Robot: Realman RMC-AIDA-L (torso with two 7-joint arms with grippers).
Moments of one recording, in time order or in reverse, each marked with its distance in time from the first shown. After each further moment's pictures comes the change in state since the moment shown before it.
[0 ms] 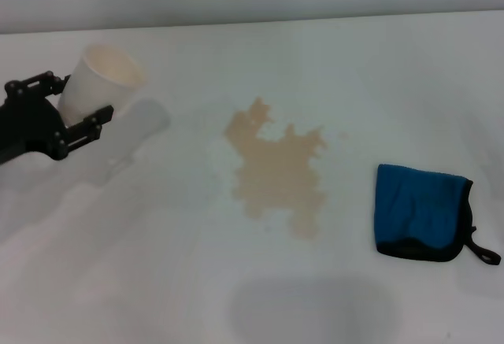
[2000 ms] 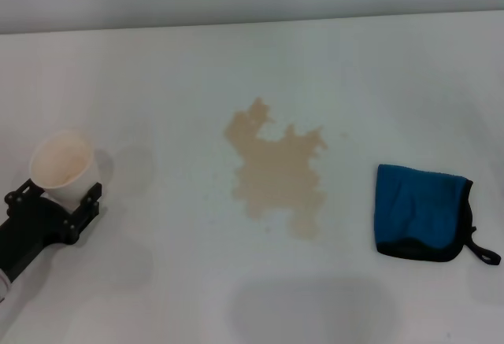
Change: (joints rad) left arm 0.022 -0.007 -0.001 -0.723 -0.568 0.116 0.672; right arm -0.030 -0.002 0.015 -0.079 0.012 0.090 0.039
